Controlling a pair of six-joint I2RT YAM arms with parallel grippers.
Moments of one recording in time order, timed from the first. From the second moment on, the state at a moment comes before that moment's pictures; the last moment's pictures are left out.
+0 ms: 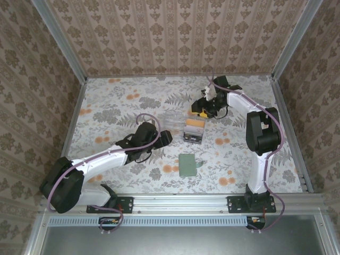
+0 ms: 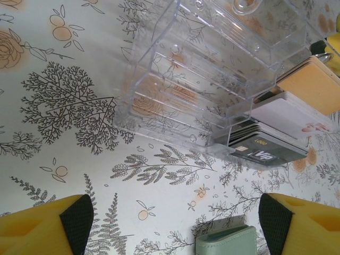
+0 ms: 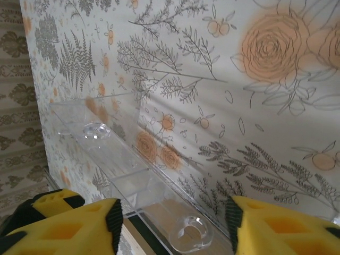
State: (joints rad) left arm -0.77 1.30 0.65 -0.09 -0.02 -0.89; right arm 0.19 2.04 1.58 -0.75 -0.72 0.30
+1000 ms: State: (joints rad) left arm -0.77 1.28 0.64 -0.09 -0.02 -0.89; right arm 0.30 1.94 1.56 -0.92 -0.39 0.06
